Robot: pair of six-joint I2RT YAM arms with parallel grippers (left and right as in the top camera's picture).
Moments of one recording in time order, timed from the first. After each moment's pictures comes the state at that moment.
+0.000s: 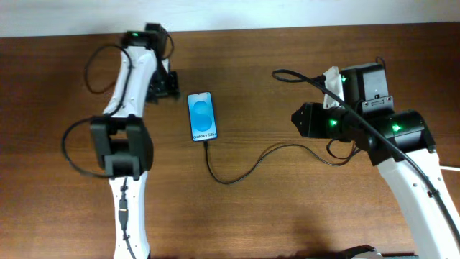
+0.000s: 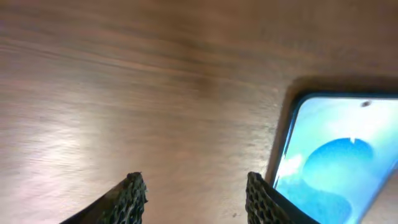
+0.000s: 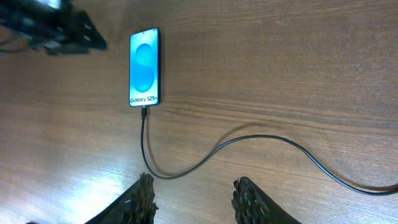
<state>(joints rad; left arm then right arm) -0.09 2.52 2.40 -1.44 0.02 -0.22 0.20 1.32 1.38 -1.04 -0.29 0.31</state>
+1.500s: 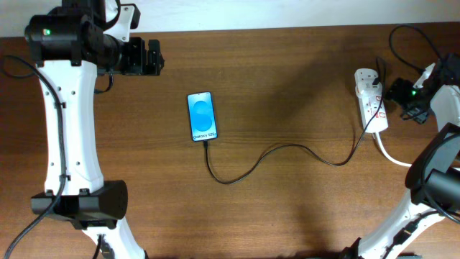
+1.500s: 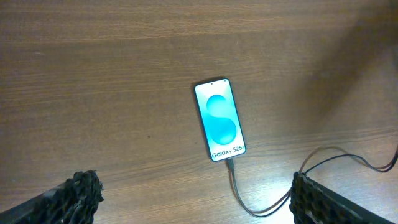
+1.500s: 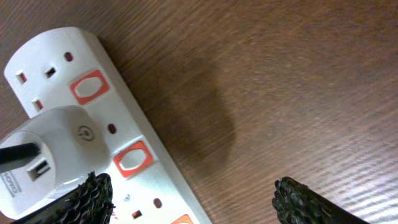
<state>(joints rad) -0.02 1.99 2.47 -1.56 0.21 0.03 -0.51 2.12 1.61 -0.66 -0.17 0.17</state>
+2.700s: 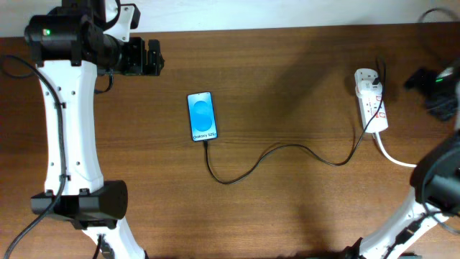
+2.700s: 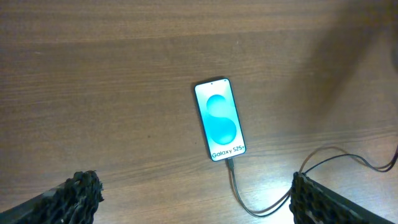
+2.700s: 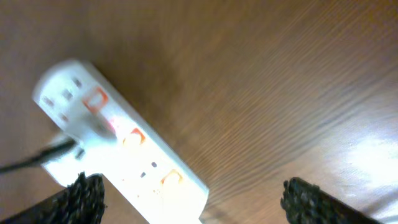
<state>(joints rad) -0.02 1.99 2.47 -1.56 0.21 0.03 -0.58 2.13 1.99 -1.12 -0.12 0.28</state>
